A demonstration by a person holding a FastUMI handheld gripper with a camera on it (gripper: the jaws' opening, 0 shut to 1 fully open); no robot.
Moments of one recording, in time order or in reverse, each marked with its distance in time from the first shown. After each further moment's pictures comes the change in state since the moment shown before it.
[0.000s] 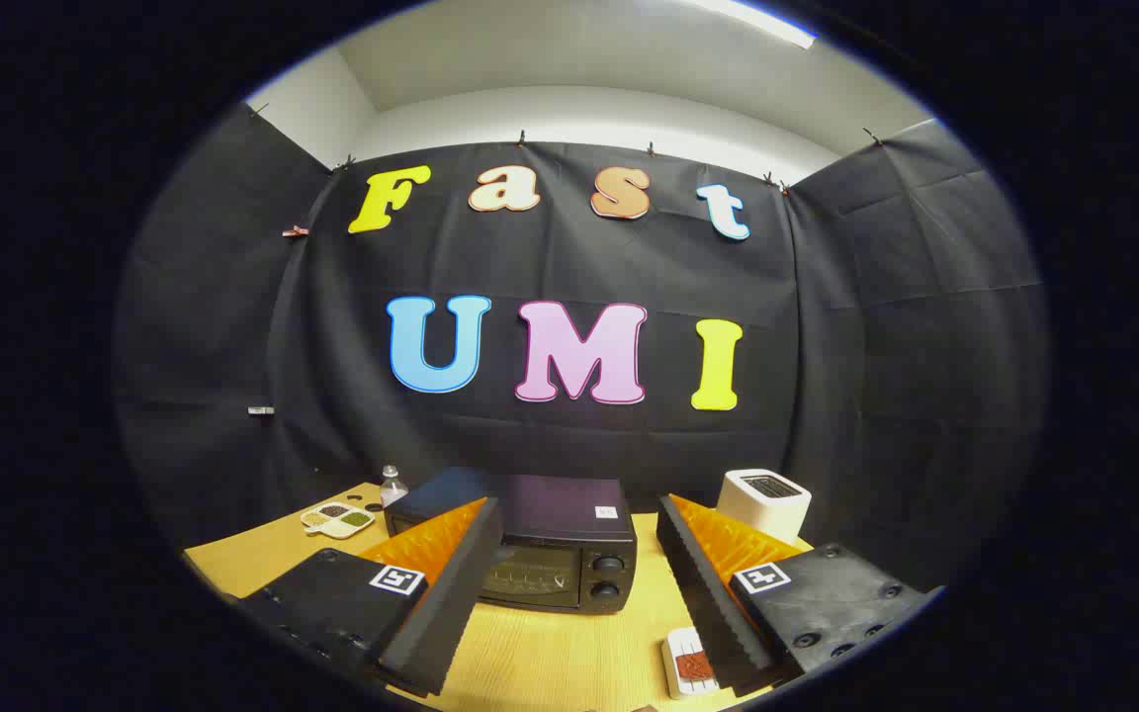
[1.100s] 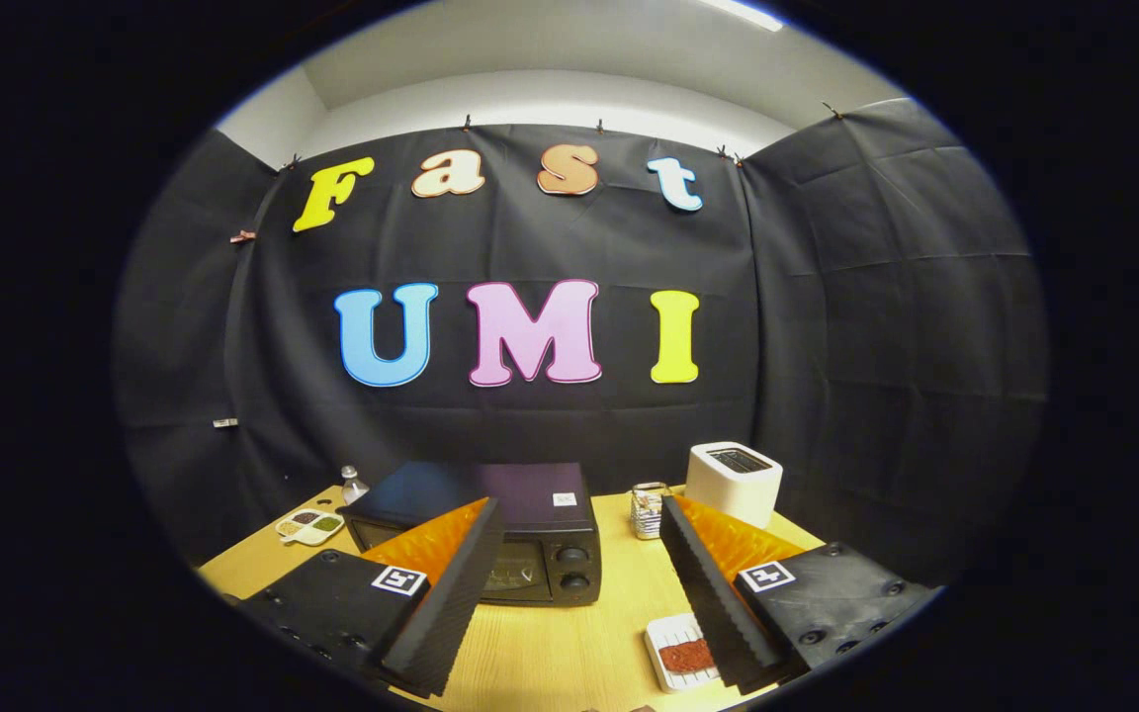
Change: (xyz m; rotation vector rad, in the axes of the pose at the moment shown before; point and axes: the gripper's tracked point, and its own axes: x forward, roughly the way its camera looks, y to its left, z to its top) arm 0.018 -0.029 -0.017 0.064 0.075 -0.104
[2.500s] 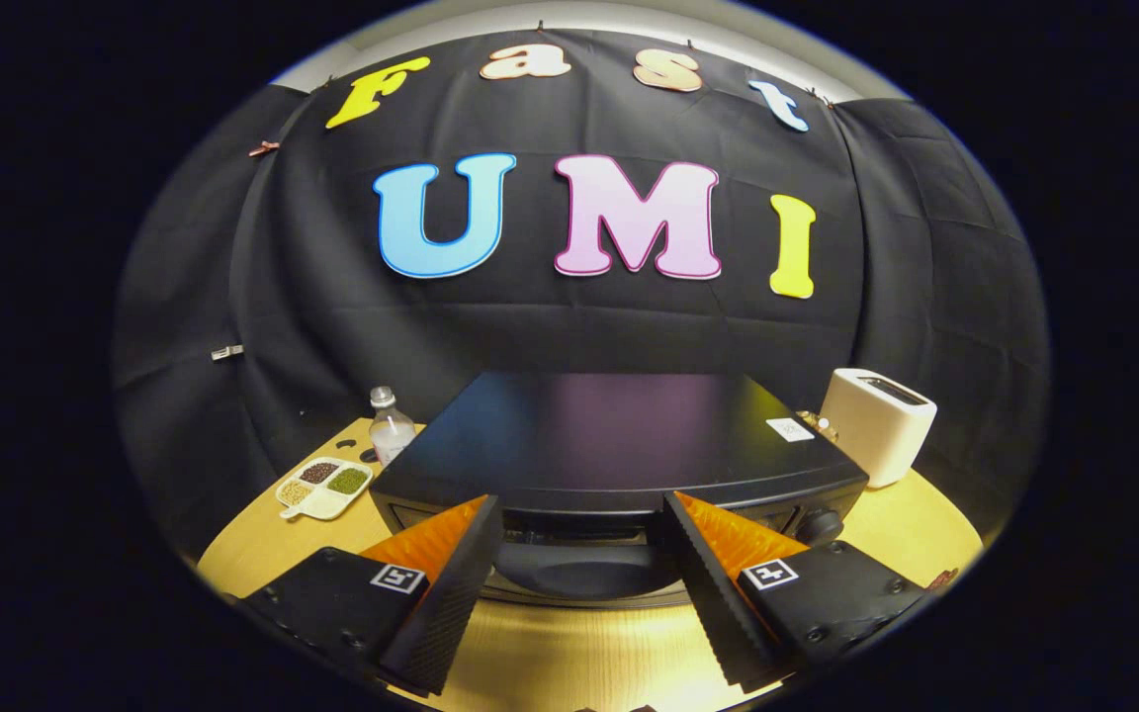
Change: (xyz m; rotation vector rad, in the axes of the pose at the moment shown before) arm 0.143 0.179 -0.142 -0.043 0.273 0.079
